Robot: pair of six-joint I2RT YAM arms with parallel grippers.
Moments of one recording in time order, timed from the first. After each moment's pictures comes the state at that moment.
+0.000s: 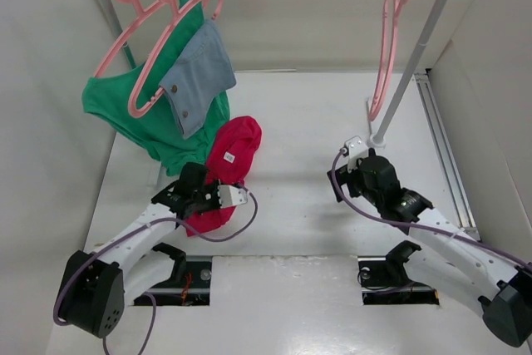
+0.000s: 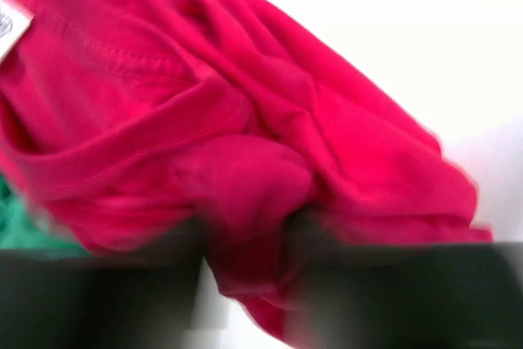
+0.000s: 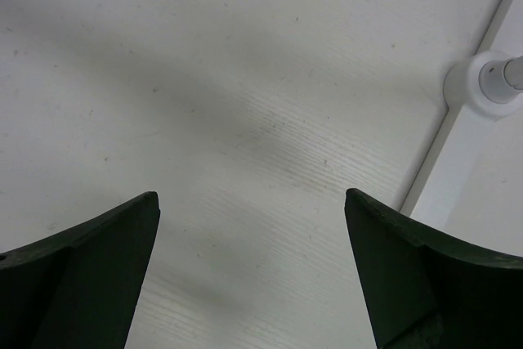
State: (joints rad) left arm -0.40 0.96 0.41 -0.39 0.21 0.95; right arm 0.60 0.84 0.52 -0.25 0.20 -0.04
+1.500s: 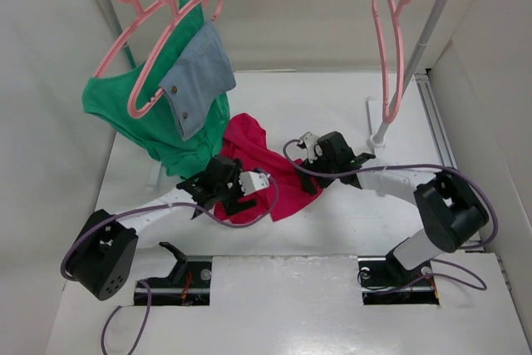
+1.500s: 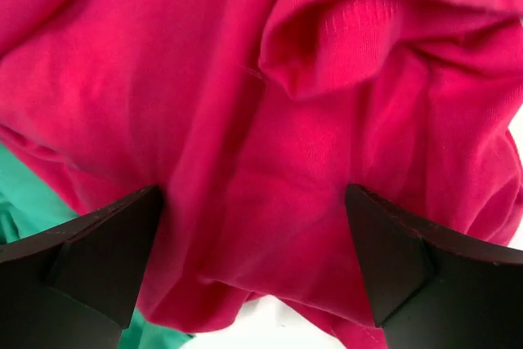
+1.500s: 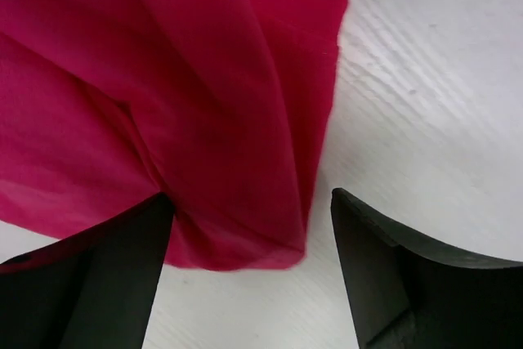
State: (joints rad) left arm -0.61 1.21 0.51 -0.15 0.11 0.65; right arm 0.58 1.52 0.81 -0.19 -0.14 -0.08
